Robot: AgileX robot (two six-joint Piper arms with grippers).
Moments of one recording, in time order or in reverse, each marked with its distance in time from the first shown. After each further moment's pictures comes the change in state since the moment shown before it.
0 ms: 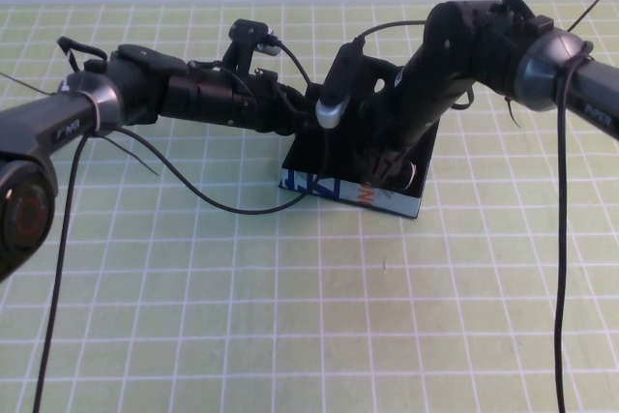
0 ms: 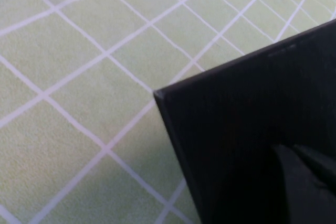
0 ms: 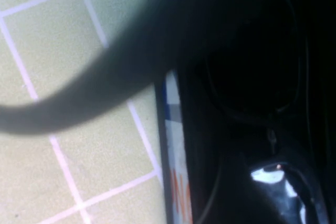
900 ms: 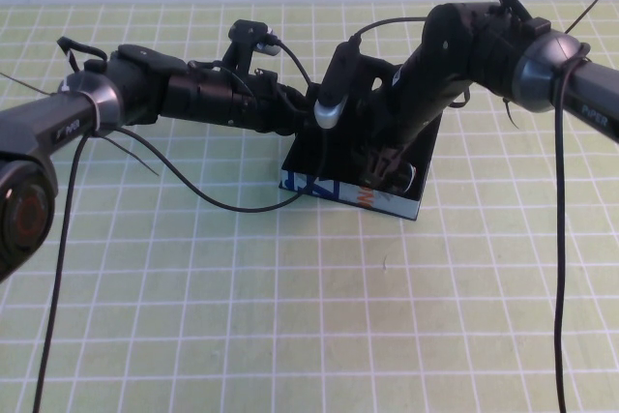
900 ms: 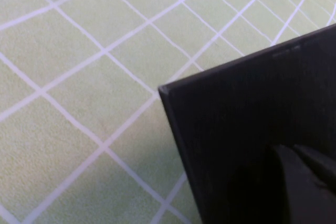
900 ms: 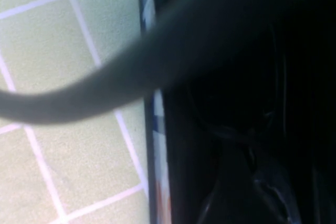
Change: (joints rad) right arm 0.000 0.009 -0.009 0.011 -0.032 -0.043; left arm 0.000 0.000 0.000 0.000 0.004 -0.018
